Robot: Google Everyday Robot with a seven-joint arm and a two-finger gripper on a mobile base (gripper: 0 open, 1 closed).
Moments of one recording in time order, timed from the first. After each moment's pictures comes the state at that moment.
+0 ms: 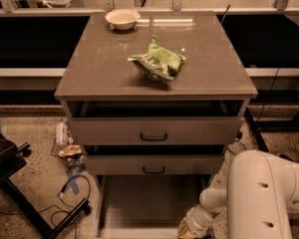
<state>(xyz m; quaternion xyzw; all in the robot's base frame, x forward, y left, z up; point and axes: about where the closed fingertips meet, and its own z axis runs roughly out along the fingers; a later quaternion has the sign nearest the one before) 0.402 -0.152 0.180 -0.67 0.70 0.23 0.09</state>
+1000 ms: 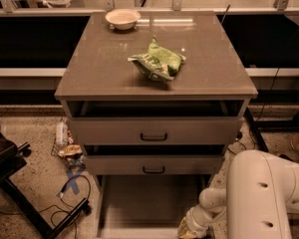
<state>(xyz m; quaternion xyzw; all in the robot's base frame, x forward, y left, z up) 0.397 -0.149 0.179 -0.67 0.70 0.23 0.09</state>
